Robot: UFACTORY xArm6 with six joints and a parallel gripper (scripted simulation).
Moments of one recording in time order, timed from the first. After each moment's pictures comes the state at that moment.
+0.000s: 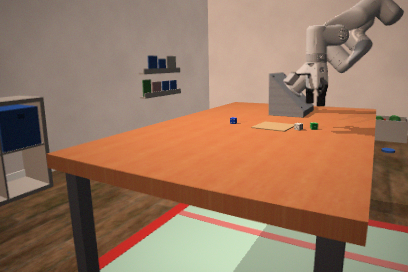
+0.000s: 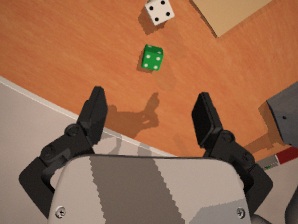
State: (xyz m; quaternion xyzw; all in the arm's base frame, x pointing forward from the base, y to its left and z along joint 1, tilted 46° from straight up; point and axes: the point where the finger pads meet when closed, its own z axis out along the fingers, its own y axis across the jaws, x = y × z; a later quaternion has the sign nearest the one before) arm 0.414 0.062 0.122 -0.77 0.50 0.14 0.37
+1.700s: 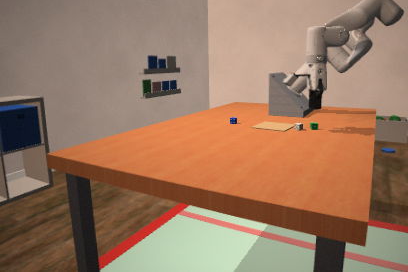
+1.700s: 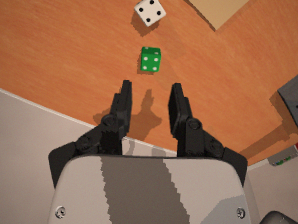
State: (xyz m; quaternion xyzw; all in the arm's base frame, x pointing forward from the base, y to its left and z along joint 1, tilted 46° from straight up) arm 0.414 0.065 0.118 -0.74 0.54 0.16 0.35
